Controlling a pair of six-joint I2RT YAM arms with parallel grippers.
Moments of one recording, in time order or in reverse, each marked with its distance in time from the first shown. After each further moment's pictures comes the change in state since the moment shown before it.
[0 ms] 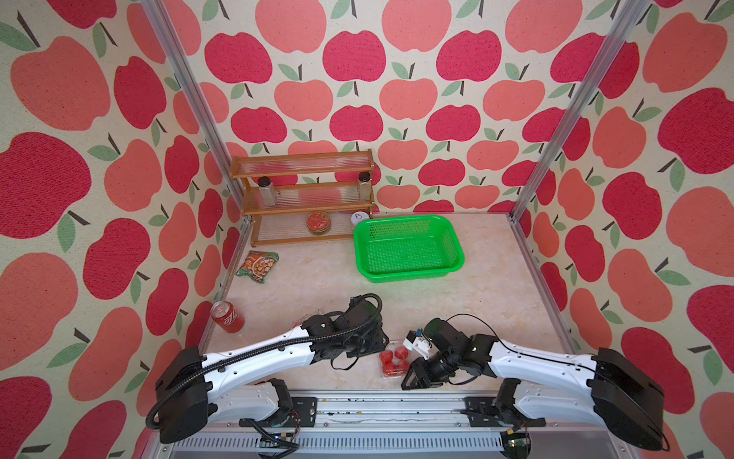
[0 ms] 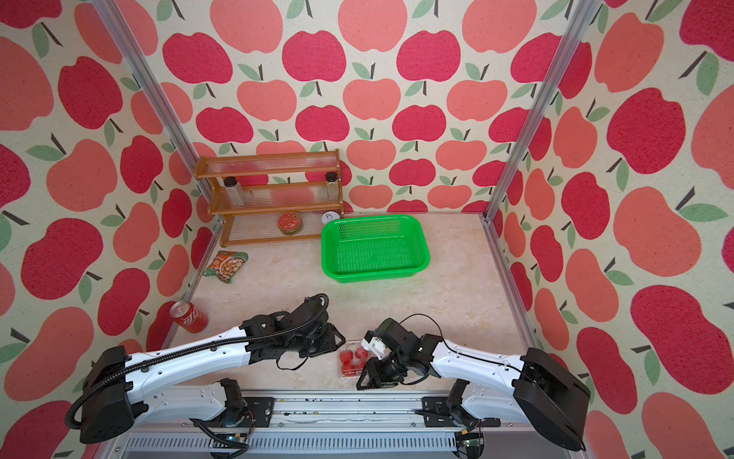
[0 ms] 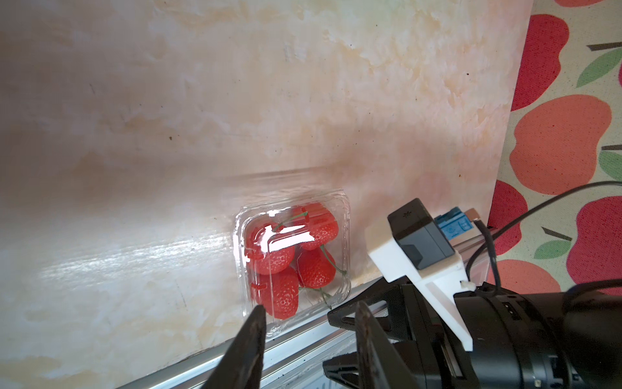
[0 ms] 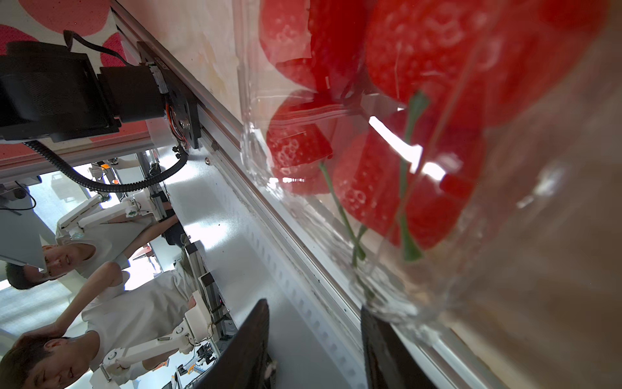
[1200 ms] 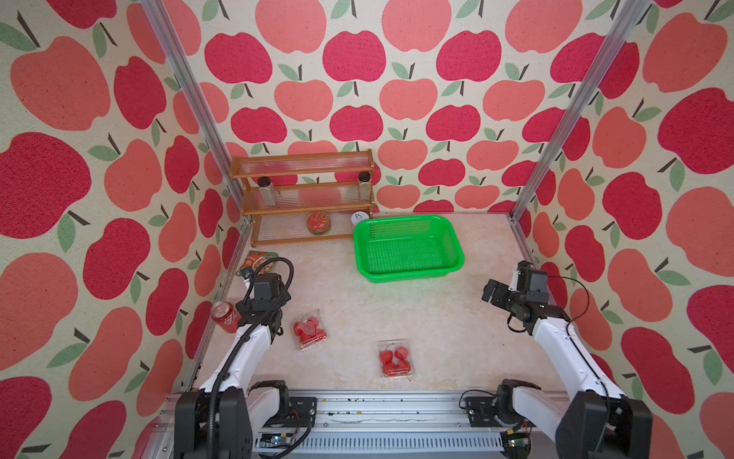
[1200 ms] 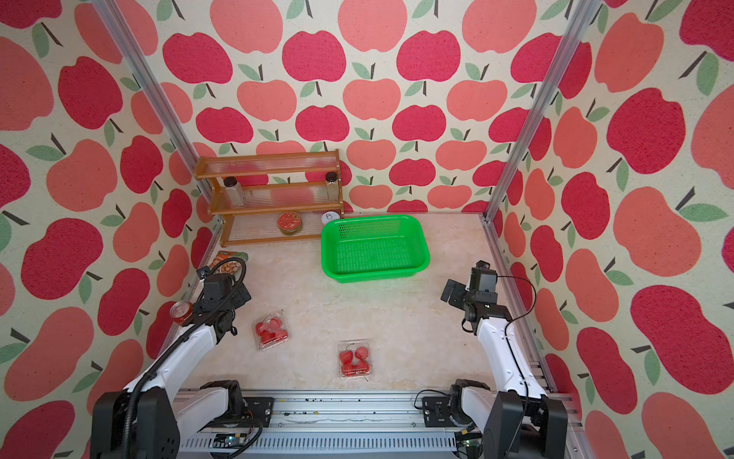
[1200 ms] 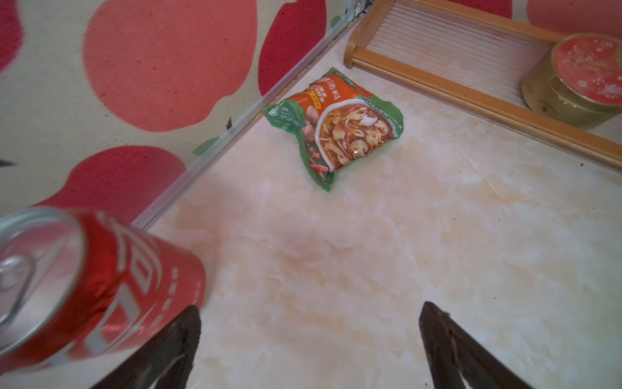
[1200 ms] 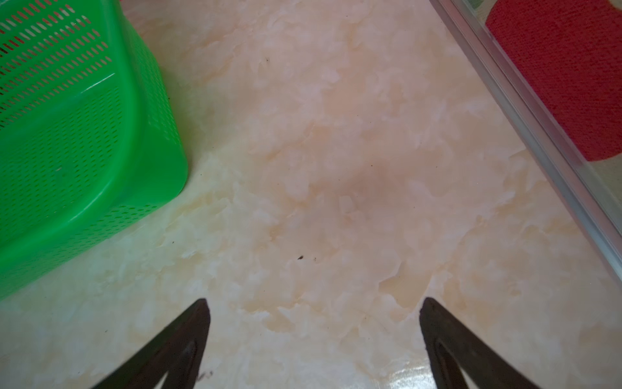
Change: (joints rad) left arm 1.115 -0.026 -0.272 0.476 -0.460 0.847; right arm -1.104 -0.048 0.177 -0.039 0.666 -0.568
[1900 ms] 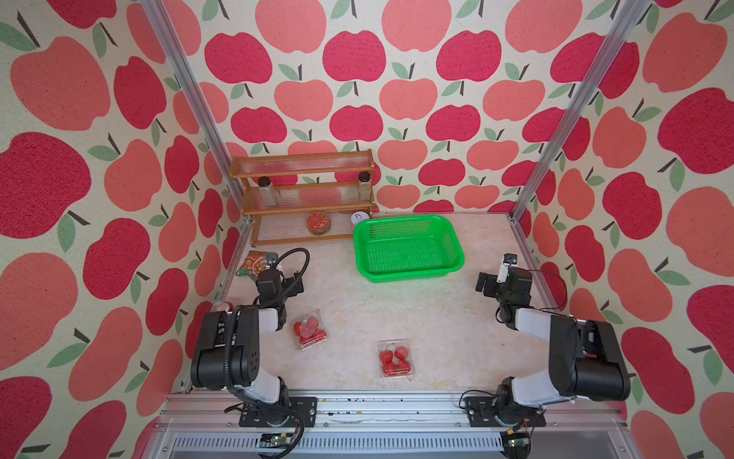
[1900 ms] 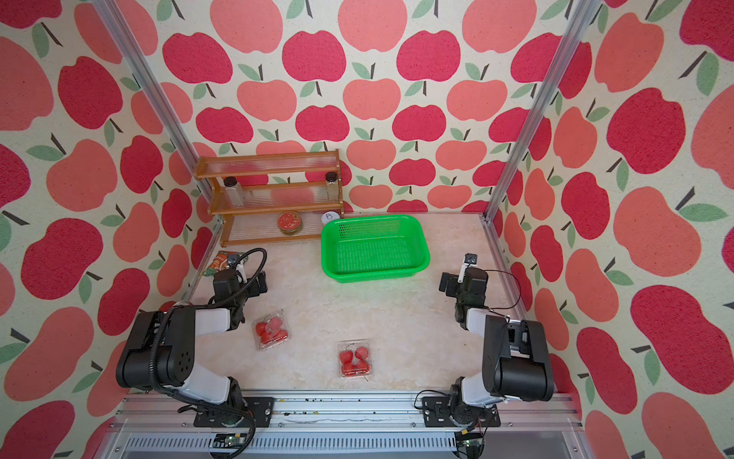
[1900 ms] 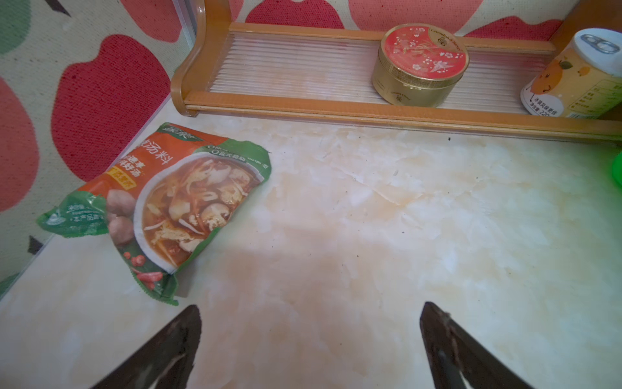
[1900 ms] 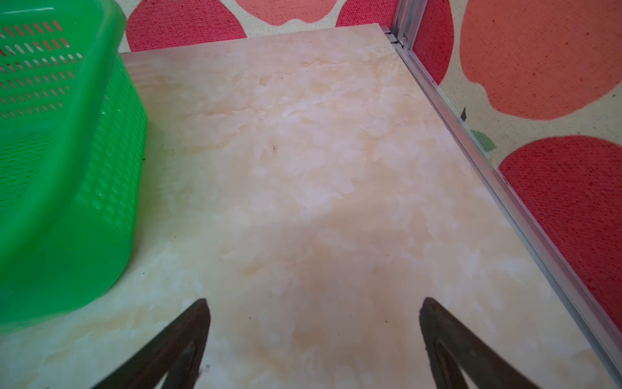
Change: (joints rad) left arm 0.040 0.393 -0.069 0.687 0.375 0.275; right arm 0.018 0.388 -0.116 0.821 0.010 -0.237
